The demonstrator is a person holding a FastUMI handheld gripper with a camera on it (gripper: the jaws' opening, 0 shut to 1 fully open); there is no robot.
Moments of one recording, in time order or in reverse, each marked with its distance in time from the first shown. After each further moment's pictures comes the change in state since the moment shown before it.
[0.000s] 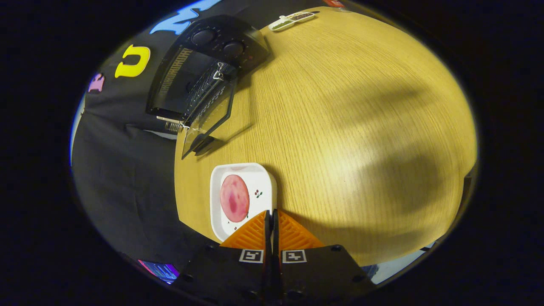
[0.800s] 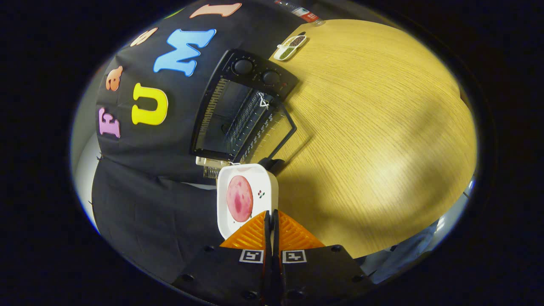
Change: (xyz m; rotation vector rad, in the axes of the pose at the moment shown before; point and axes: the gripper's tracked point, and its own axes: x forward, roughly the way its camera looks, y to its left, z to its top) arm -0.004 0.123 0.009 0.248 -0.359 0.211
